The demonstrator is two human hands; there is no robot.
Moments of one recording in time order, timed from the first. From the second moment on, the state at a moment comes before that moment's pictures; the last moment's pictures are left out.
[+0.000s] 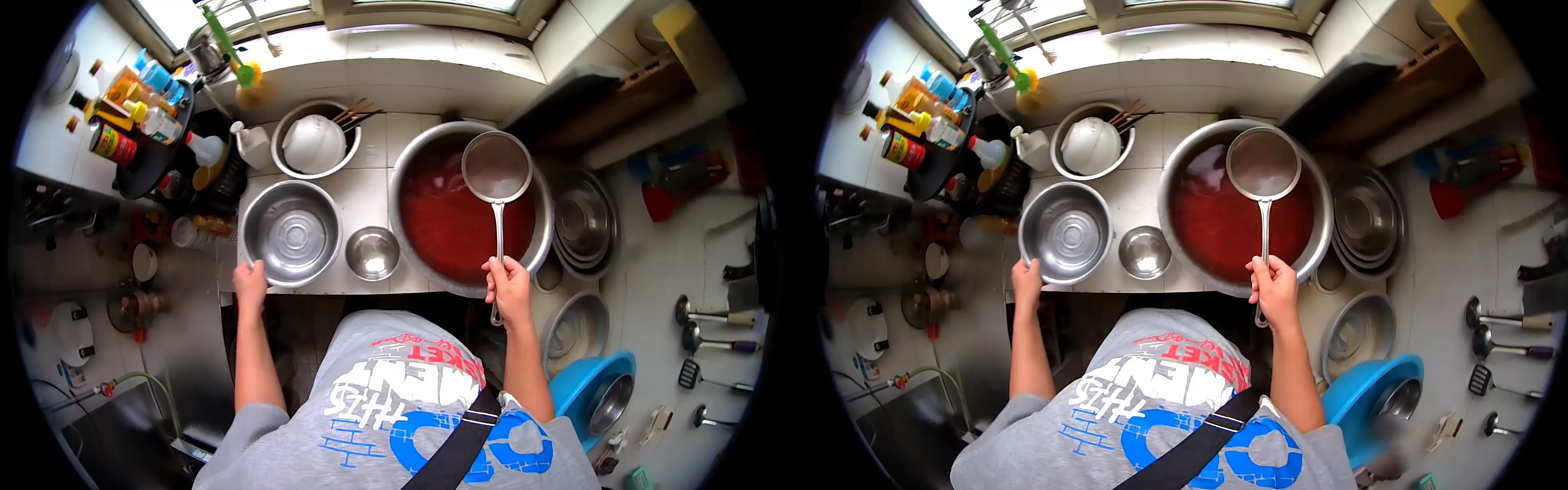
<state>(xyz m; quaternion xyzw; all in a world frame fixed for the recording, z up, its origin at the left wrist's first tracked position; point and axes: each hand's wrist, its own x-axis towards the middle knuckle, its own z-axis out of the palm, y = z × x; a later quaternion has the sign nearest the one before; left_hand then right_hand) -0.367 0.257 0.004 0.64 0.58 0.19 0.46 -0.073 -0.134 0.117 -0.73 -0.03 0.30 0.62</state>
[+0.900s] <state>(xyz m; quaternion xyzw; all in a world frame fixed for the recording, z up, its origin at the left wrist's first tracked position) -0.022 0.066 0.028 0.94 0.08 0.17 0.30 -0.130 -0.236 0.132 -0.71 0.11 0.13 0.68</state>
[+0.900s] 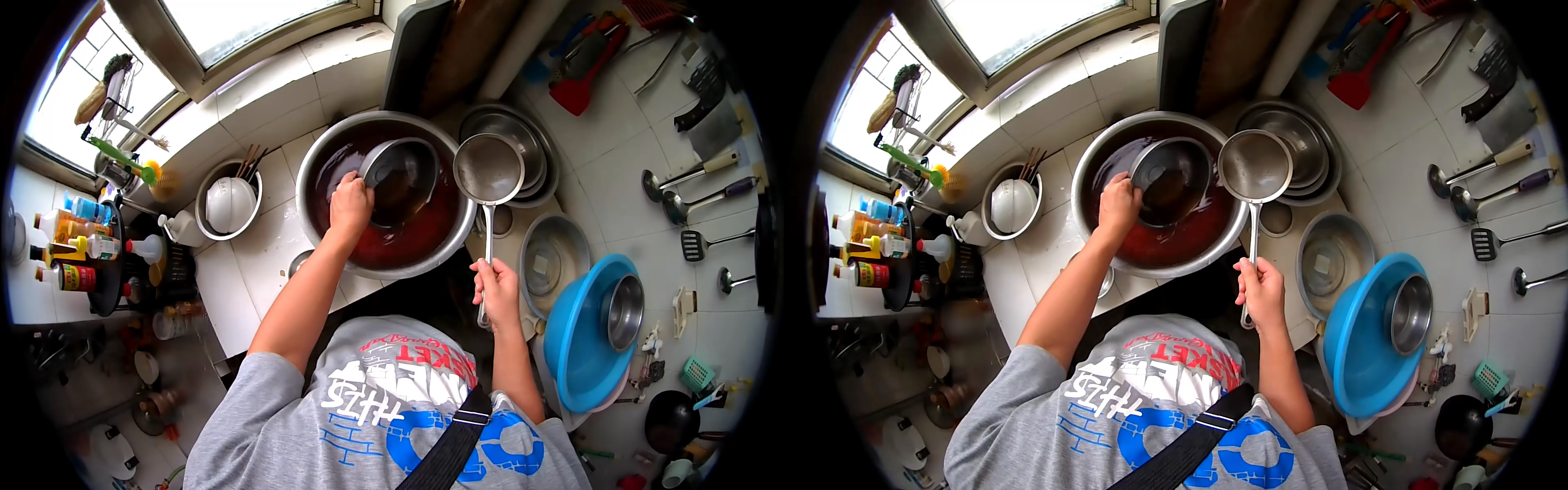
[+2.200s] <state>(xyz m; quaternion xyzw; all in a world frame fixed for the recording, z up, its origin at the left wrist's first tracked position) -0.155 0.179 0.032 0.70 0.39 0.16 0.57 -0.085 -0.083 0.135 -0.61 0.00 0.56 0.56</state>
